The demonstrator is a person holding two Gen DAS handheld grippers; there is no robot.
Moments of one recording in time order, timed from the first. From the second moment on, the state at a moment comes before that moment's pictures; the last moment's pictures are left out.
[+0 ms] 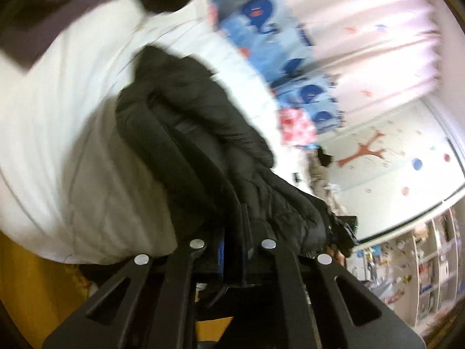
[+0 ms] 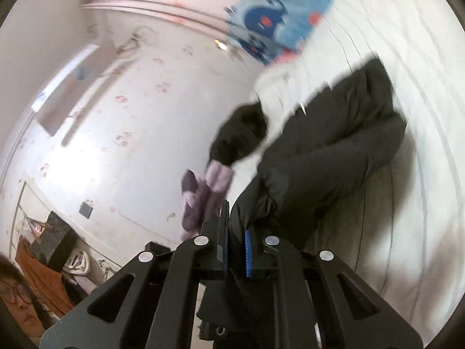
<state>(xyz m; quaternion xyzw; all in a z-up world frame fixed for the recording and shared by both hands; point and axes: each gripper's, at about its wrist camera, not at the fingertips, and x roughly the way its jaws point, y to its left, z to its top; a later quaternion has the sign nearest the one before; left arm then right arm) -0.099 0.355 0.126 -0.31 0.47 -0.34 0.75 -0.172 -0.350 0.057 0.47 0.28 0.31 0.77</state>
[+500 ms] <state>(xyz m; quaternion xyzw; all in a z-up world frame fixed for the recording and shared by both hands) -0.193 0.418 0.090 -0.22 0.56 -0.33 0.73 -0.341 -0.455 0.058 0.32 0.47 0.11 0.81</state>
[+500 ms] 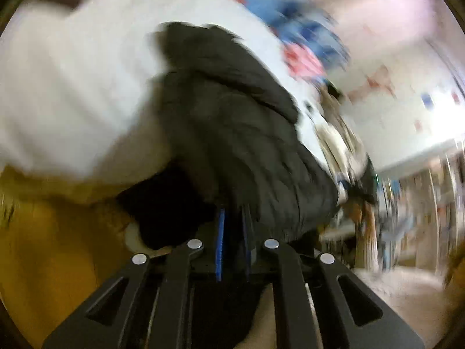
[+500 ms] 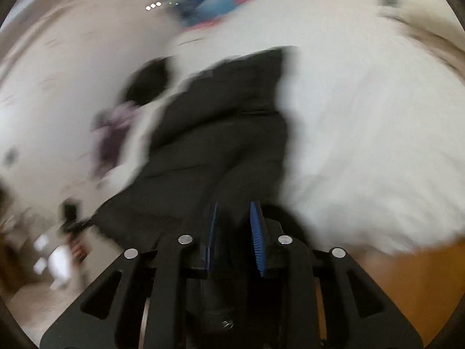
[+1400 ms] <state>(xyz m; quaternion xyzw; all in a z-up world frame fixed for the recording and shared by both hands) 0.124 0.208 0.008 -0.16 0.59 -0.26 0.75 0.025 -0.405 -0.052 0.19 0.51 0.04 0.84</state>
